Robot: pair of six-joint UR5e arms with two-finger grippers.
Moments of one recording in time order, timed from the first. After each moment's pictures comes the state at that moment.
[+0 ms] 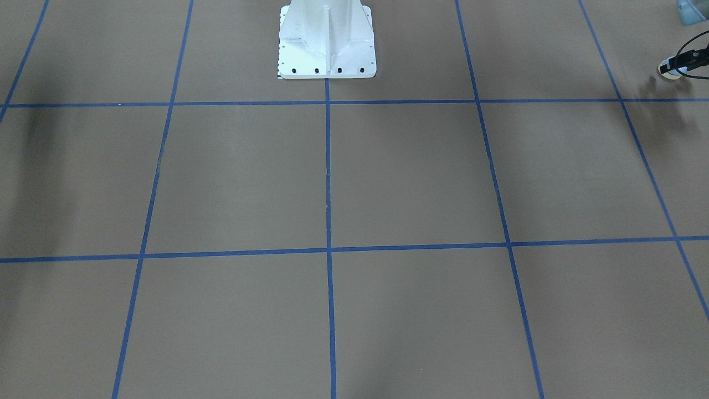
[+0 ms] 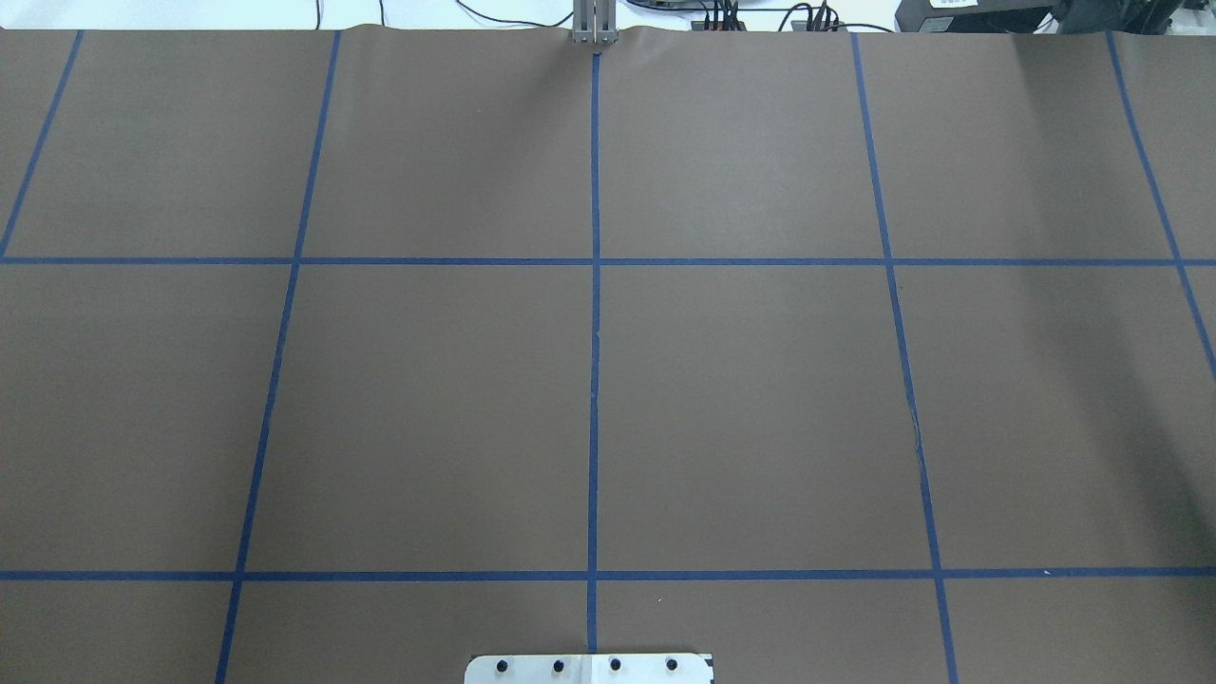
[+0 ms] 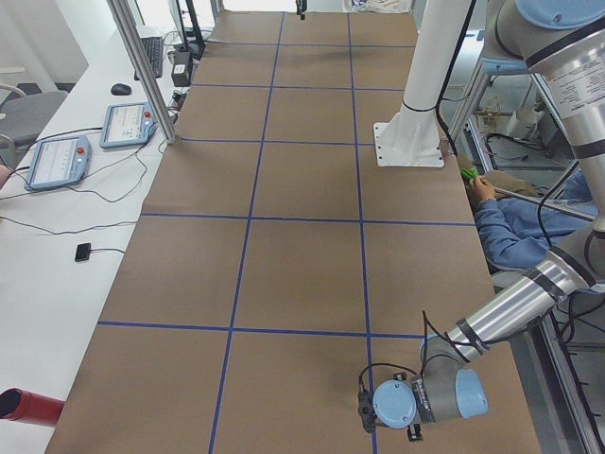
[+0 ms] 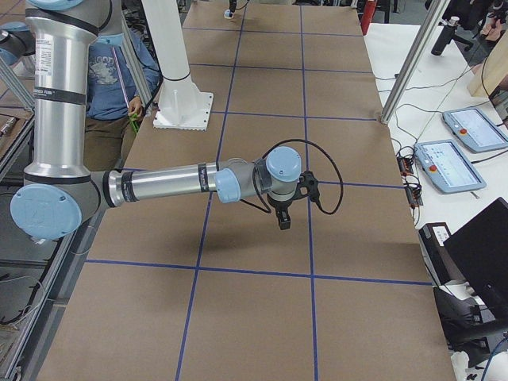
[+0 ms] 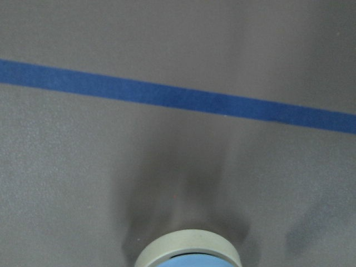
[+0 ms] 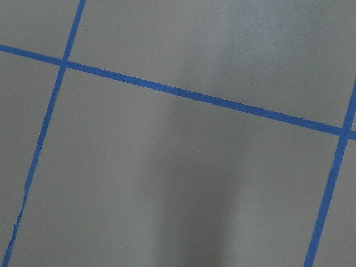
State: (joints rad) left arm -1.40 -1.12 -1.23 -2.01 -2.50 0.00; right arm 1.41 -1.67 1.82 -1.44 2.49 0.05
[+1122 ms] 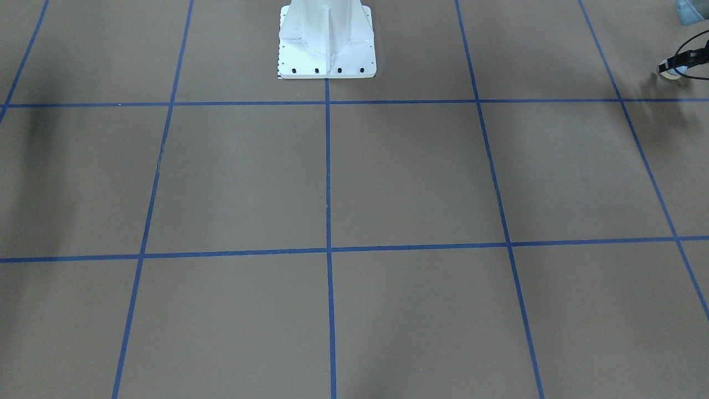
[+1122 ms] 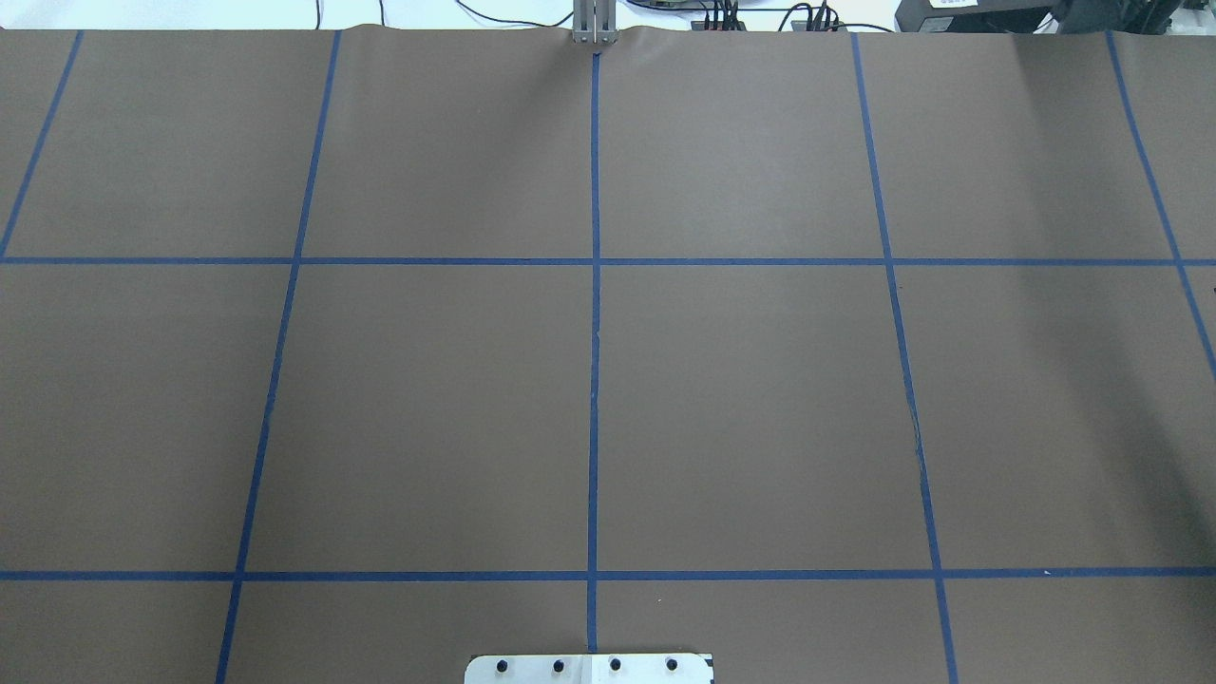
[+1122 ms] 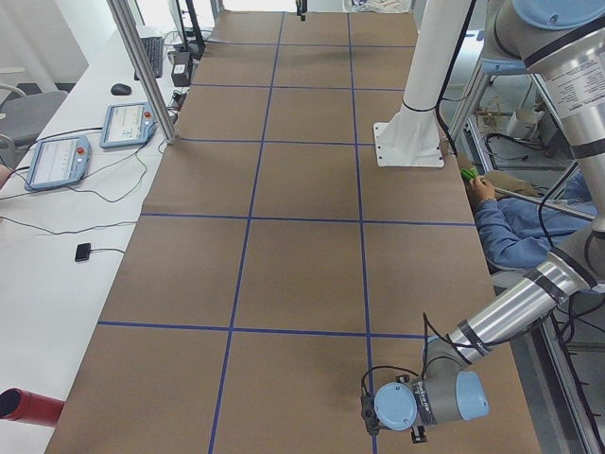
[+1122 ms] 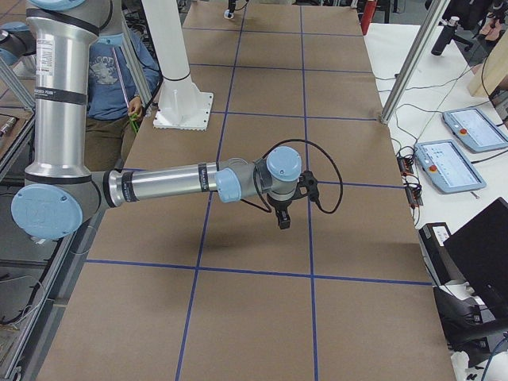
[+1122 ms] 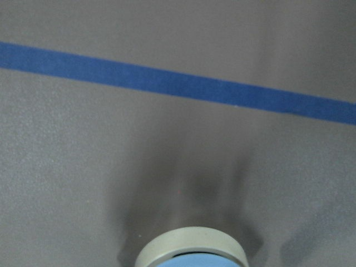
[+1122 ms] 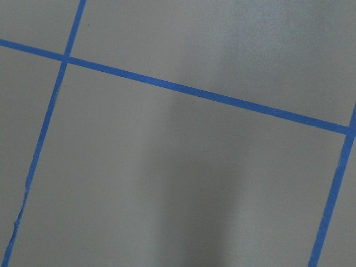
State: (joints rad) left arm -1.38 -1.12 -1.21 -2.01 -2.50 -0.01; right arm 1.40 -1.67 1.82 -1.44 2.49 0.05
